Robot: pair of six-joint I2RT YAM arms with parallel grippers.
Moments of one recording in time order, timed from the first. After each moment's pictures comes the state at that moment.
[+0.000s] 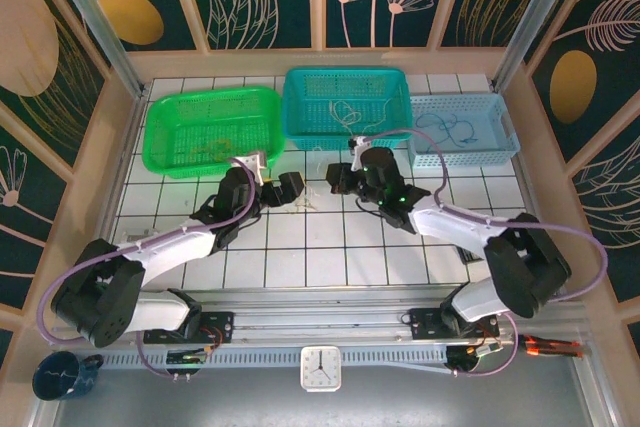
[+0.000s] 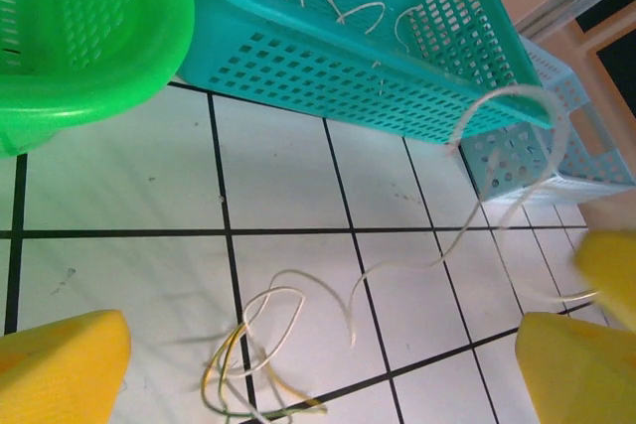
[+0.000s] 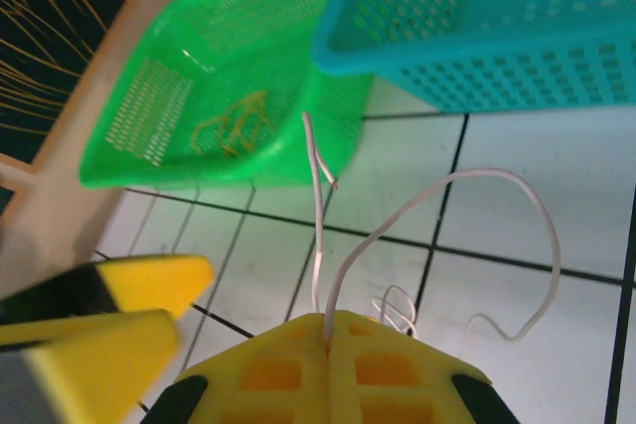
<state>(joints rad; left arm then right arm) -0.57 1.31 0.53 0.35 0.07 -0.72 0.70 1.40 0.77 0.23 -0.12 0.64</state>
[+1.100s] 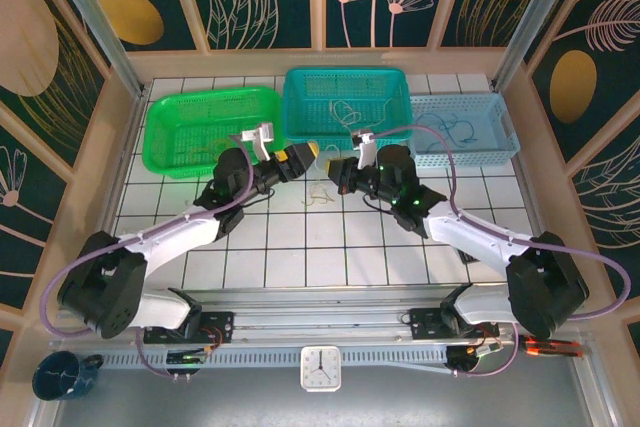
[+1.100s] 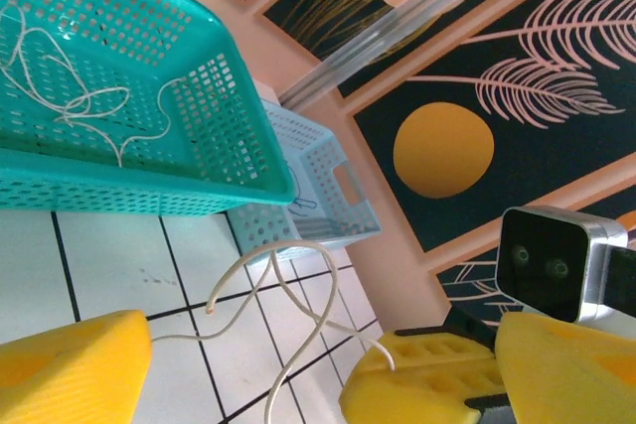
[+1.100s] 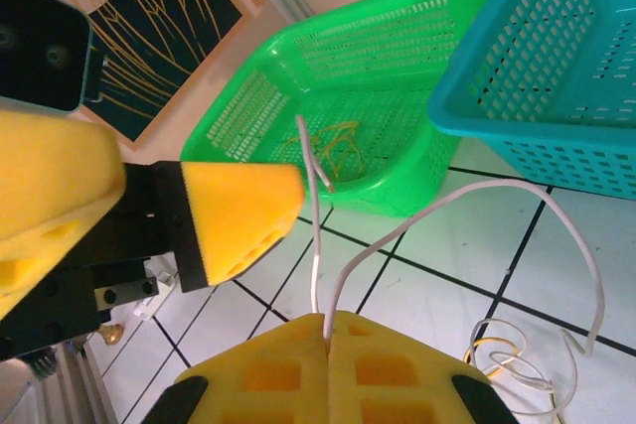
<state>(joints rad) -0.57 1.37 0.68 0.60 0.32 -0.93 0.67 1.30 0.74 0.29 -0.28 0.52</state>
